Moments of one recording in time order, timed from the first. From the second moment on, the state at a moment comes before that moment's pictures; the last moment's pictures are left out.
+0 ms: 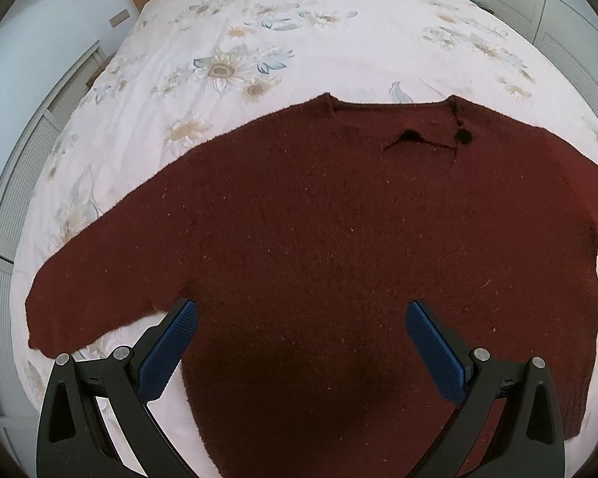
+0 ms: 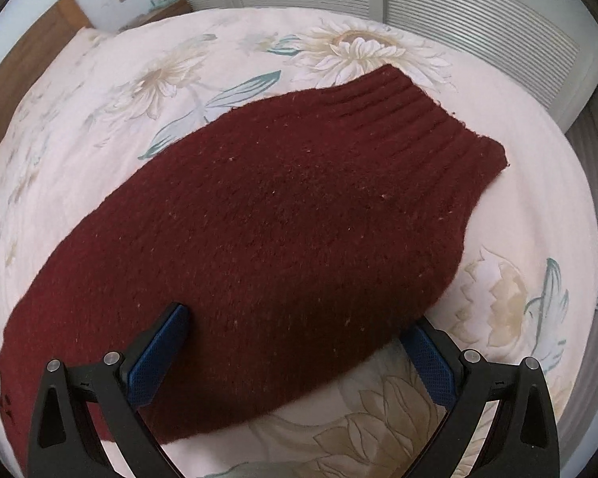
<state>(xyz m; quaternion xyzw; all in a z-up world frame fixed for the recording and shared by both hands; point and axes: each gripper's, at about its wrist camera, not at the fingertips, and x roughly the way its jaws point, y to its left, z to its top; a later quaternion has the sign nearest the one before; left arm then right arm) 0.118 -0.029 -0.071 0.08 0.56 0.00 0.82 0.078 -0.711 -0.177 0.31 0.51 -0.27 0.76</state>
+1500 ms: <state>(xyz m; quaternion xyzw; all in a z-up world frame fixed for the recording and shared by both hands) 0.123 0.044 -0.069 0.03 0.53 0.00 0.85 0.219 -0.212 -0.016 0.06 0.51 0.18 0.84</state>
